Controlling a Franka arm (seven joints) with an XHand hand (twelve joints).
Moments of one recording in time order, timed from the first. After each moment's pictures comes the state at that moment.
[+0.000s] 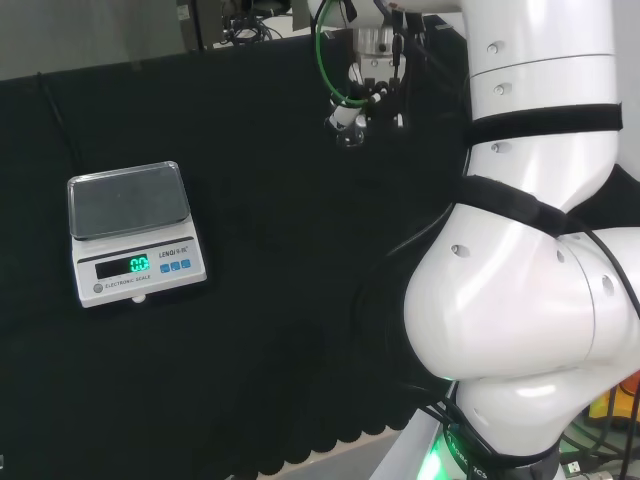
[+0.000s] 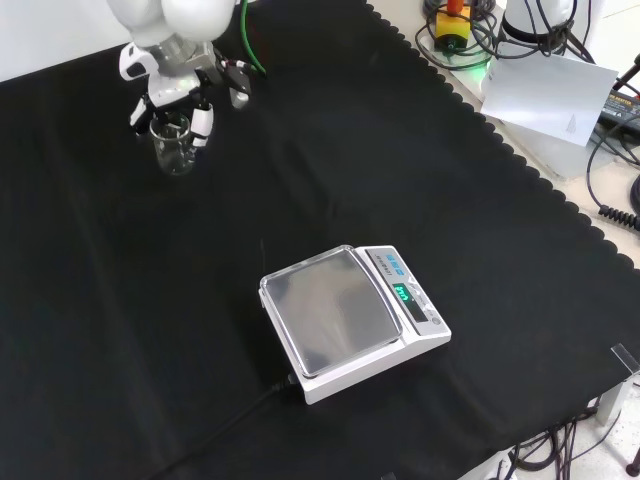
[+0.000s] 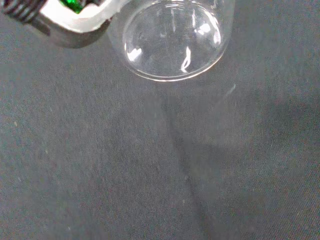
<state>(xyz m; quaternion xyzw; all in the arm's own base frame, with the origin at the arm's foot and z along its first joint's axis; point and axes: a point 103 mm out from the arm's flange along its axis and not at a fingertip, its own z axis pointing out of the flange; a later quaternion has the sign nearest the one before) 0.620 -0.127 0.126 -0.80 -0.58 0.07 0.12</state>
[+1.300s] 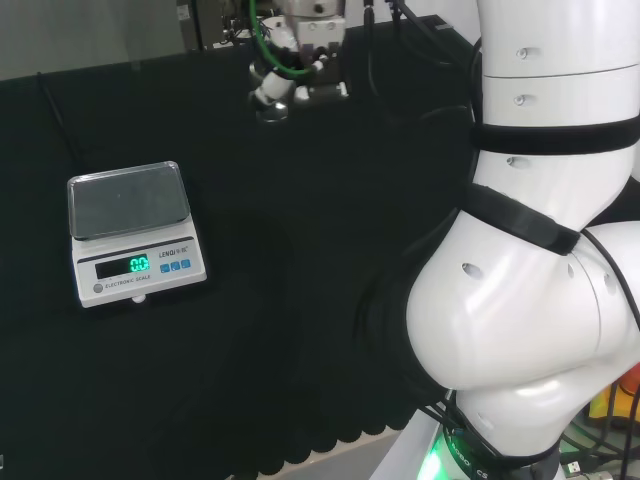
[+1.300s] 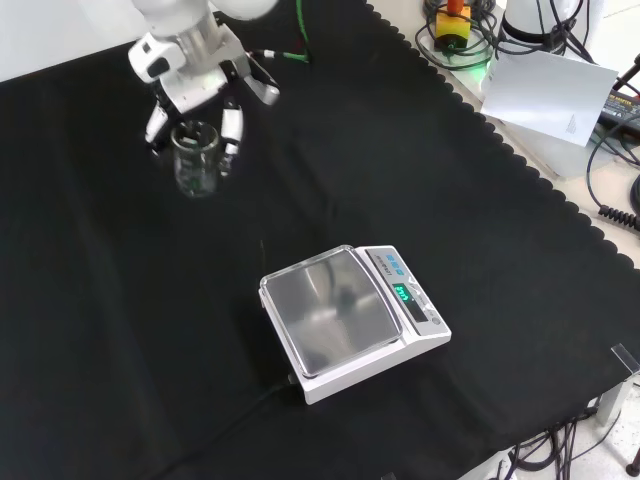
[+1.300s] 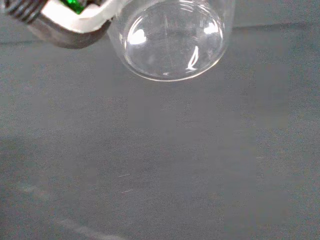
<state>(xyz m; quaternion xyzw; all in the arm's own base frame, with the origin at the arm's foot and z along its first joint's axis) 0.613 0.024 0.209 -0.70 -0.71 0.04 0.11</state>
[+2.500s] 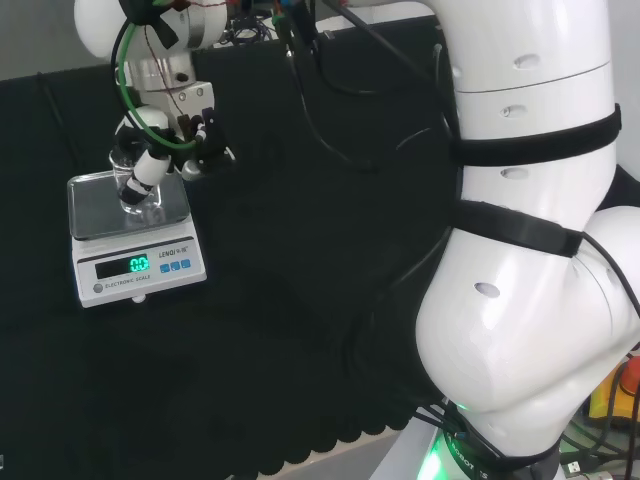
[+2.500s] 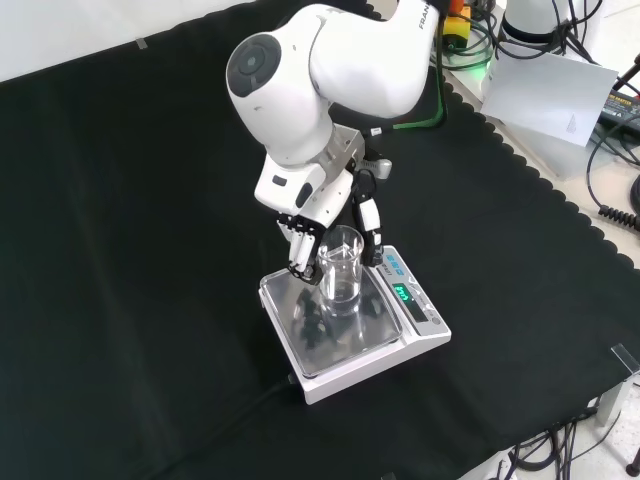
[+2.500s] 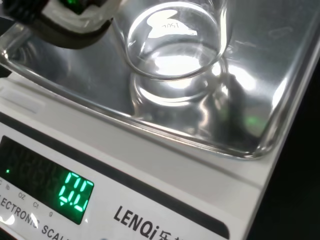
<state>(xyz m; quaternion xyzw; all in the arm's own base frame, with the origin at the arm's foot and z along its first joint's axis) 0.530 0.237 0.167 -0.52 -0.83 0.09 0.16</state>
